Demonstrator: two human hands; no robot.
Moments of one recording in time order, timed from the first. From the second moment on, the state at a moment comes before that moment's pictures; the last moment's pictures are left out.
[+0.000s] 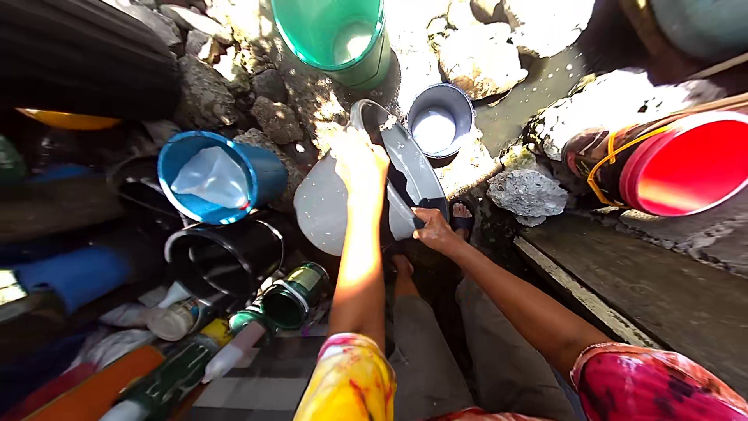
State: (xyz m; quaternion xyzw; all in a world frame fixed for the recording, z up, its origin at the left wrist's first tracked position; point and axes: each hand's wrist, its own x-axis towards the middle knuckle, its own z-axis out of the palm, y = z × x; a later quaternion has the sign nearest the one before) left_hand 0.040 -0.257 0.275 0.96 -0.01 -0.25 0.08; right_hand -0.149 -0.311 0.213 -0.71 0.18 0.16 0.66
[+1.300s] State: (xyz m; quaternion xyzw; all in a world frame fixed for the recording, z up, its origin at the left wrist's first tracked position) left_hand -0.224 -0.137 0.189 0.91 -0.10 -0.05 0.40; right_hand -0.114 -0.479 0.155 -0.44 0.40 0.03 0.80
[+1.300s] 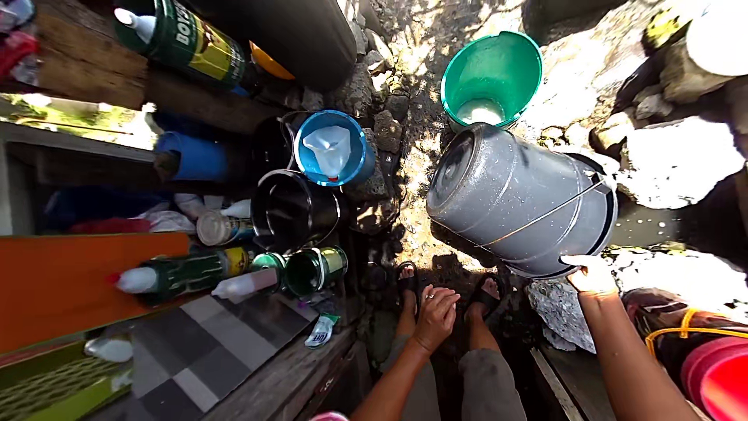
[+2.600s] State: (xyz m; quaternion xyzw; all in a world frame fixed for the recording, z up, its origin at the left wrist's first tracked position) left_hand -0.303 0.001 0.136 0.88 0.07 -0.18 0.42; right_hand -0.082 -0.182 0.046 -0.88 -0.22 0.41 0.10
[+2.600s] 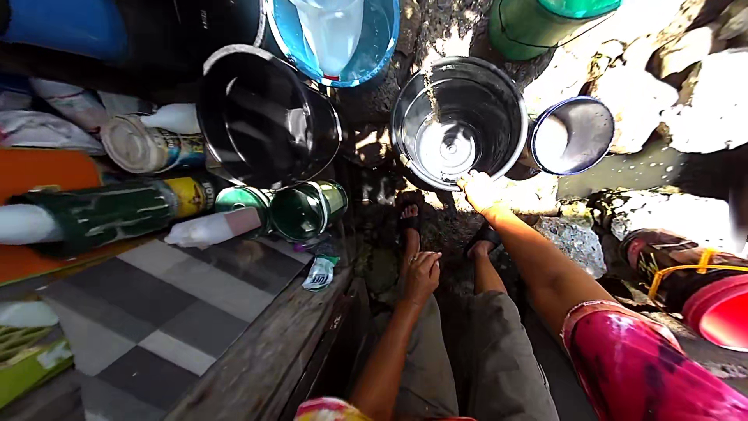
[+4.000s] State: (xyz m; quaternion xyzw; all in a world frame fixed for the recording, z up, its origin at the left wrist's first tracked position) left_hand -0.340 0.152 0.112 0.66 0.51 -0.10 0.54; right_hand -0.068 -0.108 0.074 -0.66 0.38 0.32 0.57
